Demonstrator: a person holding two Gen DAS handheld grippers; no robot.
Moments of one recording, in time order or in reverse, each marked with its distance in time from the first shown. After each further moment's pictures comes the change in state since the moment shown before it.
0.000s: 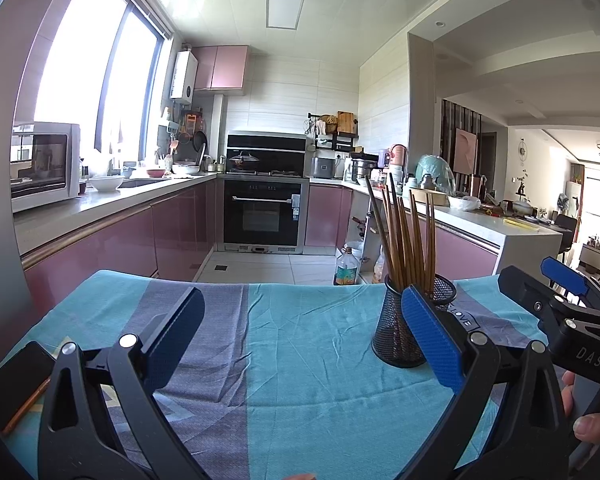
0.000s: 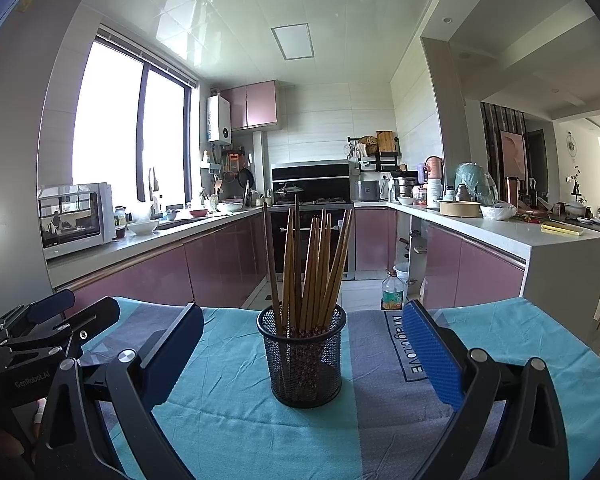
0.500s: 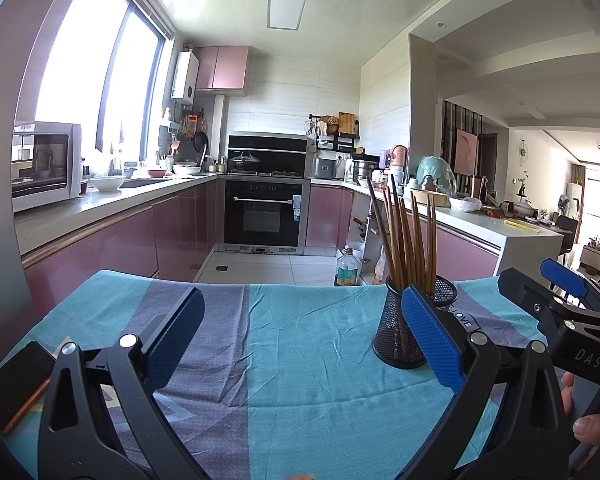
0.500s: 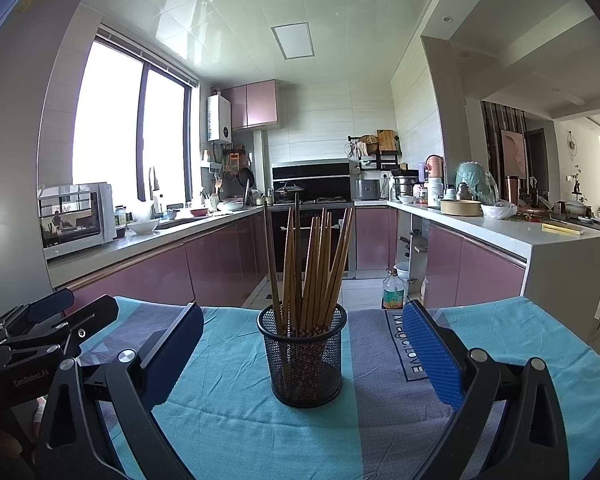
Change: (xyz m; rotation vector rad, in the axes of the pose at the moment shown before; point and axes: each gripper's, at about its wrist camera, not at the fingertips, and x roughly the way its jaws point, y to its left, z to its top) left arm -0.002 0.002 -0.001 -0.003 -0.003 0.004; right arm 0.002 0.000 -0.001 -0.001 0.004 0.000
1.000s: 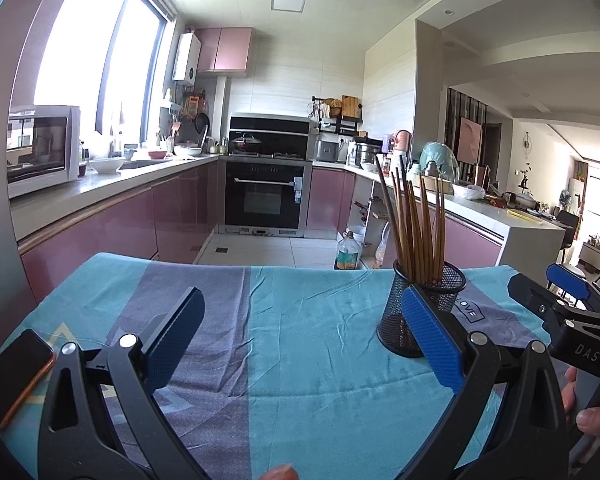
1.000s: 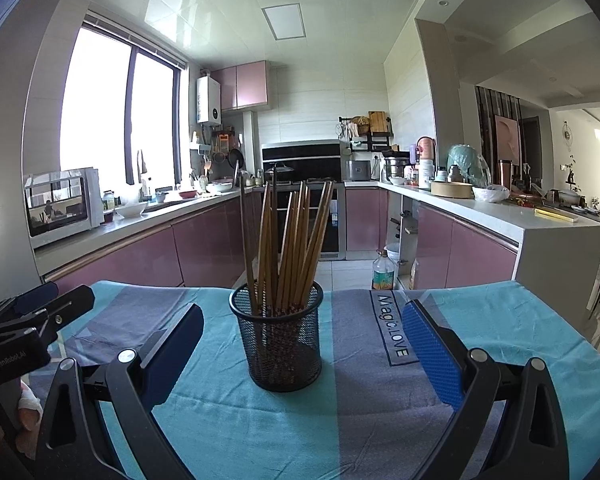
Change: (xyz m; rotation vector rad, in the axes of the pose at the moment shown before) left arm 0.021 0.007 -0.002 -0.020 0.086 0.001; right arm 0.016 -0.020 -0.007 0.004 0.097 -0.042
